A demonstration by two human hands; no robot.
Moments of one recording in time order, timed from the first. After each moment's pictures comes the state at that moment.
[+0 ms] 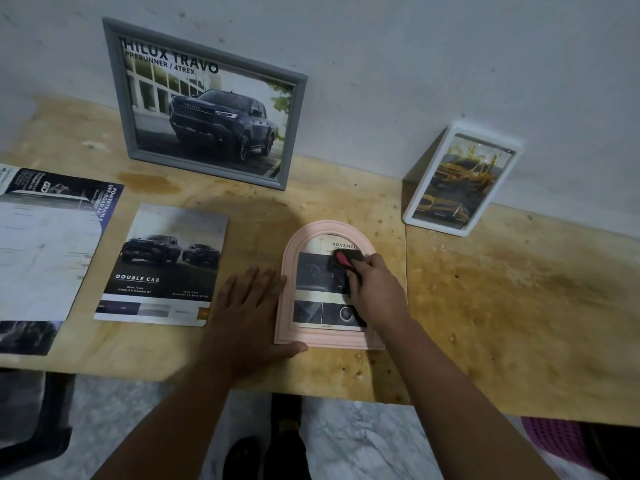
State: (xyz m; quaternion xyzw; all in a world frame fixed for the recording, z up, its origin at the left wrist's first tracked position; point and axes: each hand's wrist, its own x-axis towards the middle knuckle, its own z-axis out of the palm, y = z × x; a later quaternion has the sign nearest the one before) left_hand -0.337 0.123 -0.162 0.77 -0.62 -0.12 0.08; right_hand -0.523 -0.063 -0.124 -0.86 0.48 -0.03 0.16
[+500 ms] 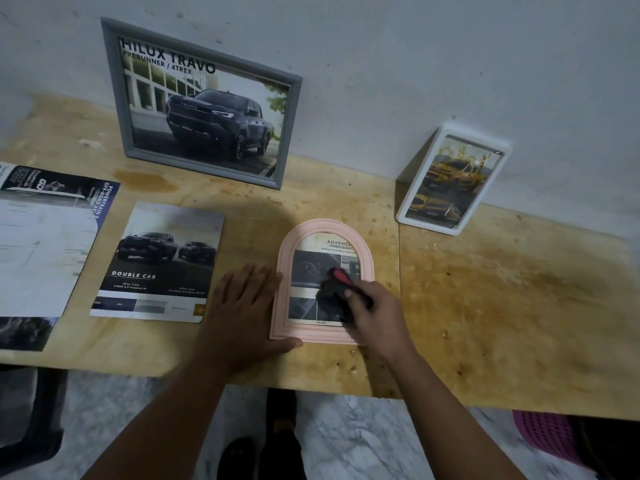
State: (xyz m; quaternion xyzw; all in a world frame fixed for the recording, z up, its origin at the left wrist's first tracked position) left_hand -0.336 0.124 -0.159 0.77 -0.62 -0.13 0.07; right_hand -0.550 -0.015 -0.101 -0.74 0.51 -0.16 0.42
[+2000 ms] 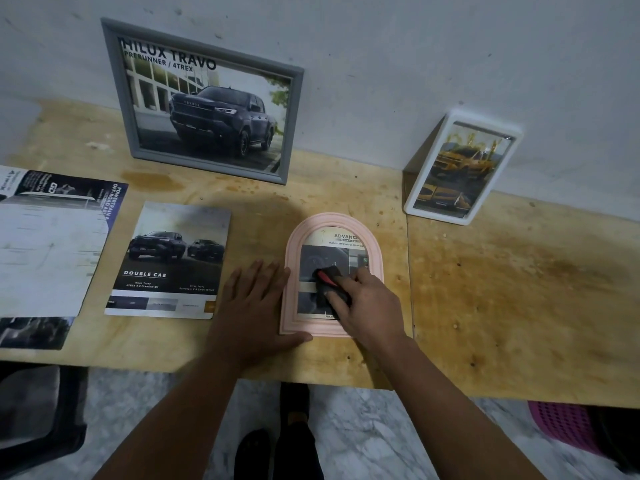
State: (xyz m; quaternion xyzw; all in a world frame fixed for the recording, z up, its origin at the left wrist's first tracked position) left_hand -0.336 0.120 -0.160 0.77 -0.62 -0.11 0.08; right_hand -0.531 -0.014 -0.122 -0.90 0.43 -0.05 0.08
